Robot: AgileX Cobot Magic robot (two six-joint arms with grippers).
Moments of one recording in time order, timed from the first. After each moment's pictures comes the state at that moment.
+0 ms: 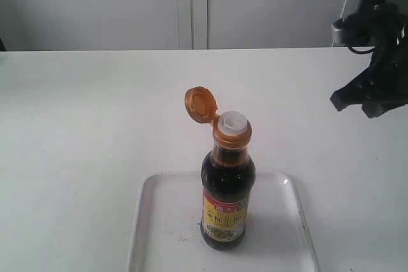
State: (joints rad) left arm -0.03 1.12 -1.04 0.03 0.86 0.26; right arm 0.16 1.50 -1.16 -0.11 0.96 -0.13
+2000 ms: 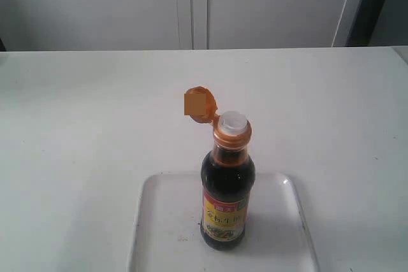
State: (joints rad) left arm -0.05 0.18 -0.40 -0.03 0.40 0.11; right arm 0.16 0.45 -0.36 -0.03 0.04 -0.05
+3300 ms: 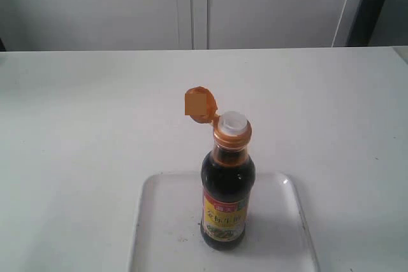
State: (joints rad) left arm -0.05 0.01 -0.05 -0.10 0.32 0.13; right arm 0.16 0.45 -0.36 -0.03 0.05 -0.05
